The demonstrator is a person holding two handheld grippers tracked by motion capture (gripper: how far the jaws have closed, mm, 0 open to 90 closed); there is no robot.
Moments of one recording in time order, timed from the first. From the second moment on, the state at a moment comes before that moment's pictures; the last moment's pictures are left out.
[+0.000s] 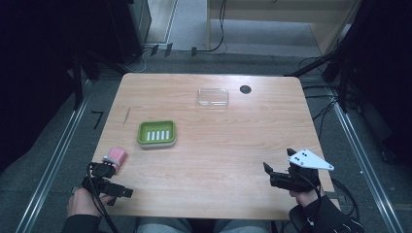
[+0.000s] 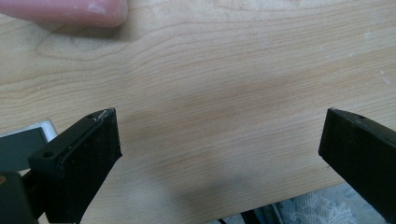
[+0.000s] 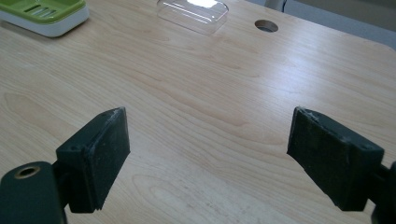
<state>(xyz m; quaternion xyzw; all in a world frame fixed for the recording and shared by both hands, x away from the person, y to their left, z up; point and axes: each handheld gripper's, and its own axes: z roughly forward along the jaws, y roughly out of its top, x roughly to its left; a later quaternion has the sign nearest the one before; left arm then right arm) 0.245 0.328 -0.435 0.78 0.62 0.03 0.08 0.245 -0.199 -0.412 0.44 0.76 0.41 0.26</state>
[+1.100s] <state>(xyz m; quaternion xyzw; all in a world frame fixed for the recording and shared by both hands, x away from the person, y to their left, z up) 0.261 0.341 -0.428 0.80 0.60 0.04 0.06 0.247 -0.196 -0.412 0.44 0.76 0.40 0.26</state>
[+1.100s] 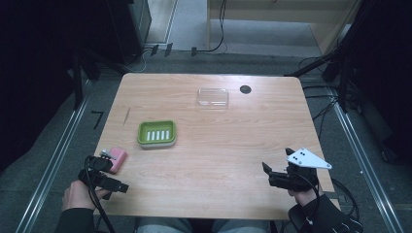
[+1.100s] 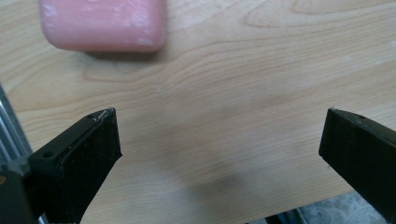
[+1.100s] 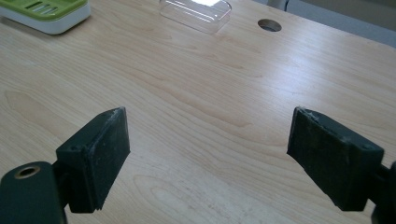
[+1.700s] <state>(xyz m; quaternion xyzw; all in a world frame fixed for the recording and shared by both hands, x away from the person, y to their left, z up) 0.282 0.350 -0.423 0.80 0.59 0.05 0.06 0.247 -0.195 -0.412 0.44 0.76 0.40 0.26</state>
